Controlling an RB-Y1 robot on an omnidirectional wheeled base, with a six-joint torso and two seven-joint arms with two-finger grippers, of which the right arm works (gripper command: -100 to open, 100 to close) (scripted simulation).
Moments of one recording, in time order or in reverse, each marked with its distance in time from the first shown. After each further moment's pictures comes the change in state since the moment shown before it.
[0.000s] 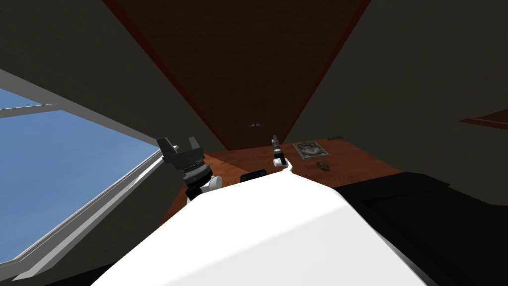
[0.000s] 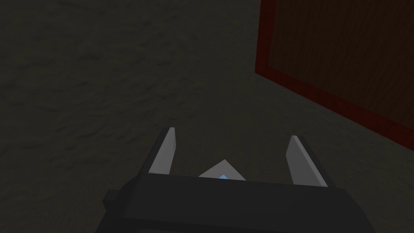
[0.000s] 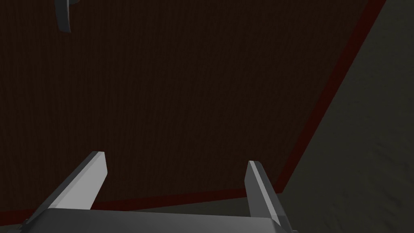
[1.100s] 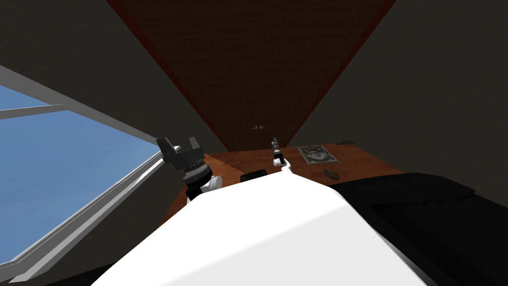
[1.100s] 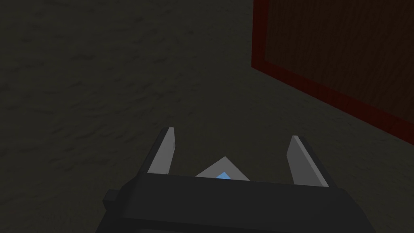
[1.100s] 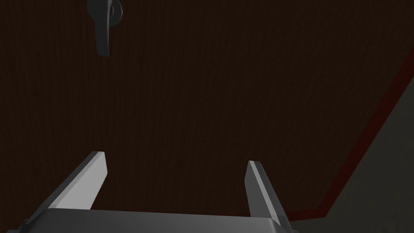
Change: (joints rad) arm -0.115 -0.025 -0.030 0.284 -0.036 -0.073 -0.031
